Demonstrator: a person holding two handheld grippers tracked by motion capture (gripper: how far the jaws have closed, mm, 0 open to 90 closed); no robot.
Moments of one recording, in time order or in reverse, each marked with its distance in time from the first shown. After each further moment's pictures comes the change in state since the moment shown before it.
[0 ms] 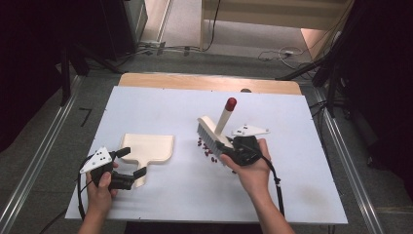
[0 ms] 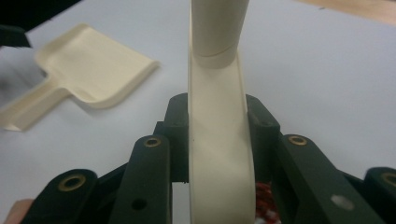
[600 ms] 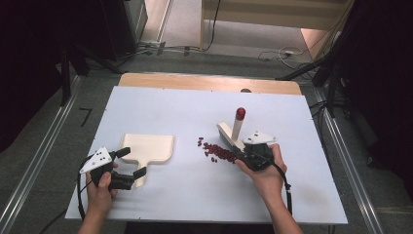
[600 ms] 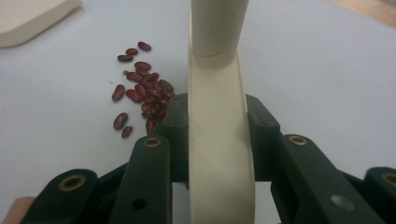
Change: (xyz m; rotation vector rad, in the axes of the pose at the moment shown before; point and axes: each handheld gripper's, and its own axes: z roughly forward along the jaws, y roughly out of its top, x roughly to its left) left arm 0.000 0.000 -0.001 -0.004 0.003 -0.005; right arm -0.032 -0.030 -0.007 0.078 -0.217 -0.125
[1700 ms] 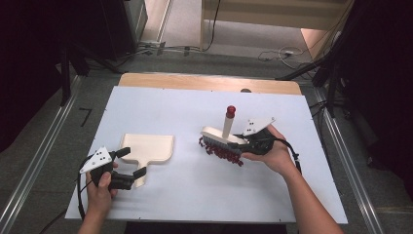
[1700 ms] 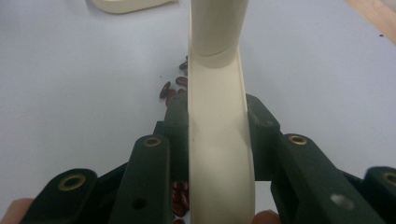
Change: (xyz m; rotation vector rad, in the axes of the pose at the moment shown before) left arm 0.000 0.000 0.000 0.003 -0.001 -0.001; right arm -0.054 0.024 0.028 -0.044 0.437 -0.389
